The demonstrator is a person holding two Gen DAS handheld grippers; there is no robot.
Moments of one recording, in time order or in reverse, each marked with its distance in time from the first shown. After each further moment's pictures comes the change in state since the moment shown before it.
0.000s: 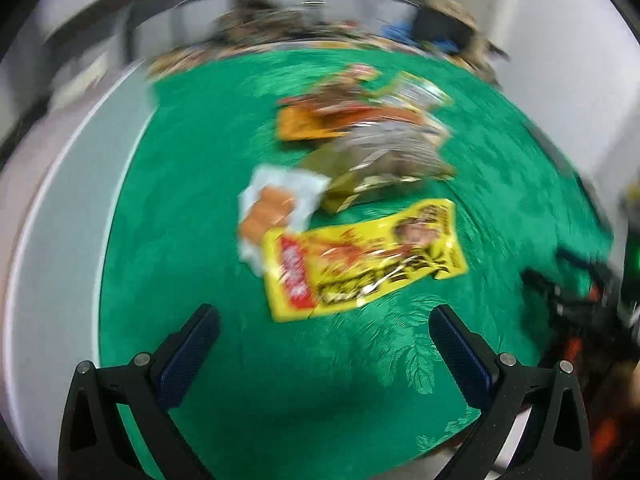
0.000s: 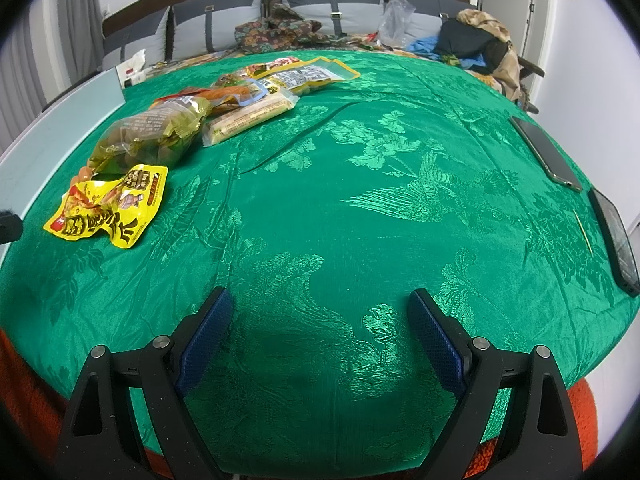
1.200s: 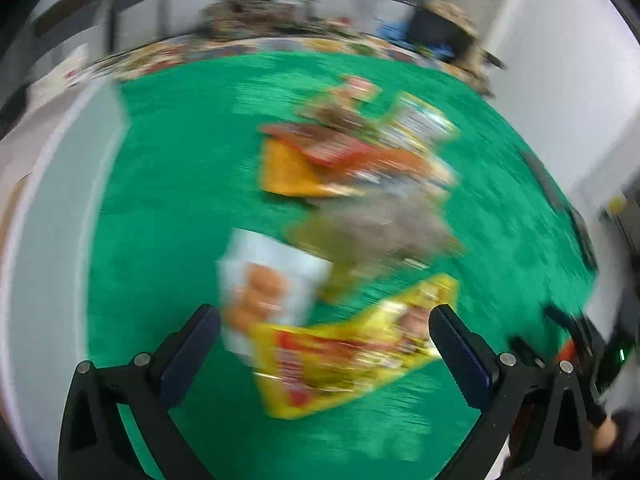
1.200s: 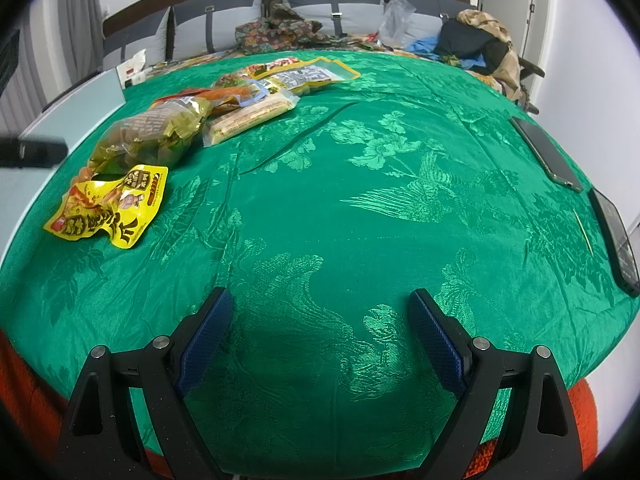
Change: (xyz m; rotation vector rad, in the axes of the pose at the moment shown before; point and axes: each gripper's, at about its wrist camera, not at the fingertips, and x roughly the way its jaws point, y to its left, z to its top) left arm 0.019 0.049 0.071 -0.140 0.029 -0.085; right arm 0.001 -0.001 0.001 0.001 -0.002 0.000
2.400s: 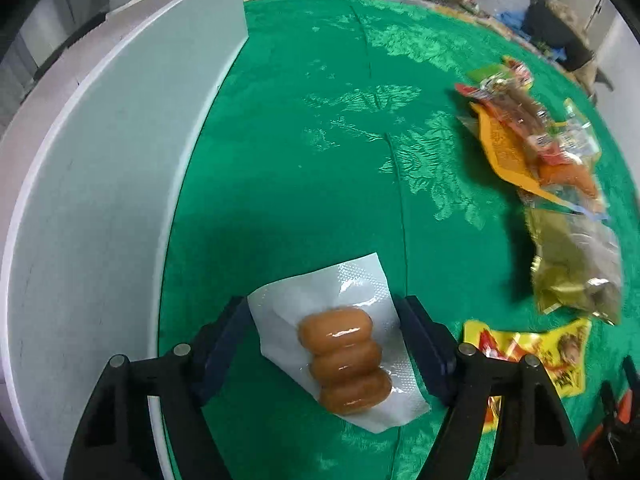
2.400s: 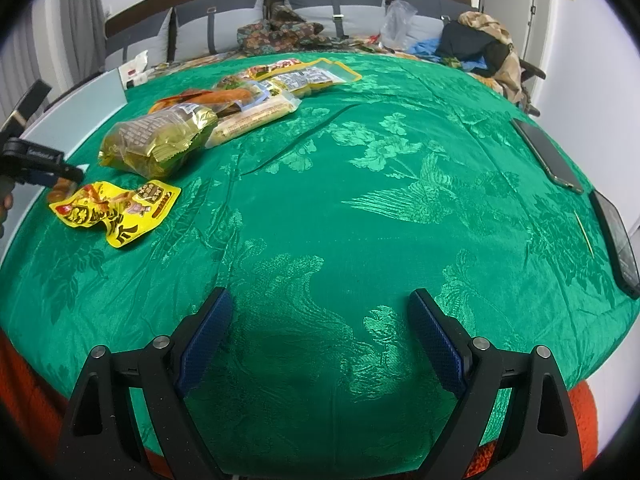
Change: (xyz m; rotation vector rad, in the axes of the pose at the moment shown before) left arm 0.065 0.105 -0.002 -0.204 0.150 0.213; right arm 0.000 0.001 0.001 -0.003 -0.007 0.003
